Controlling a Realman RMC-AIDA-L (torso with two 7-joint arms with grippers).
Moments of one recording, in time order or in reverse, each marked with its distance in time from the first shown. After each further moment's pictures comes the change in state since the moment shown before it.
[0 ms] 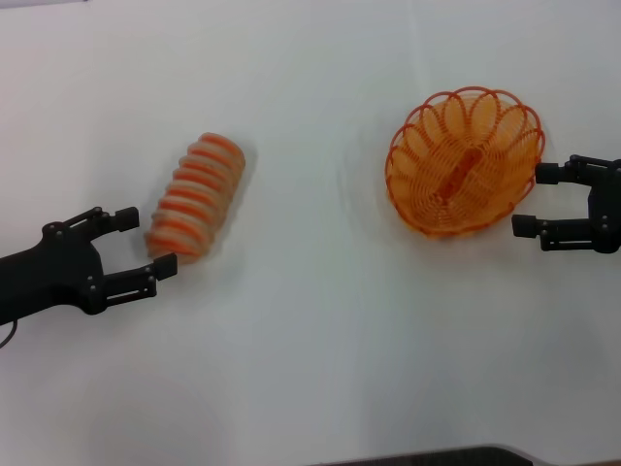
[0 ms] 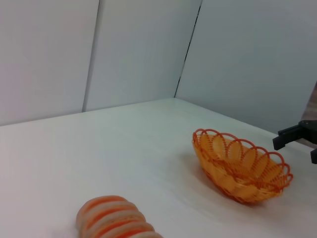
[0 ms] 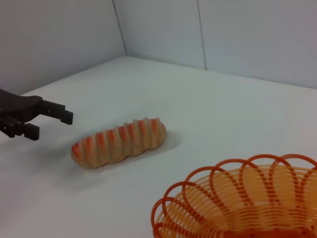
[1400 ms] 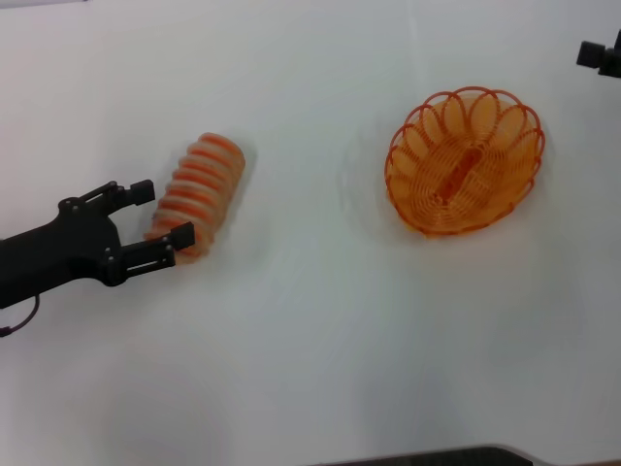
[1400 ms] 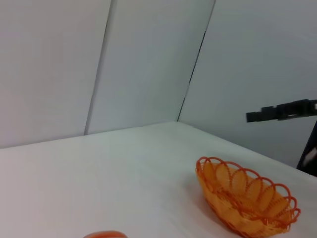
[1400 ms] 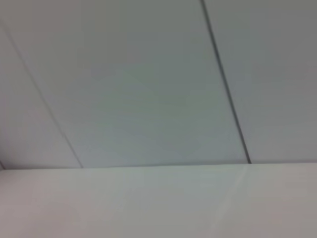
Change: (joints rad) left arm -0.038 -0.034 -0.062 -0.012 -0.003 0.000 -0.015; right arm 0.114 -0.026 0.219 -0.049 0.028 0.159 0.391
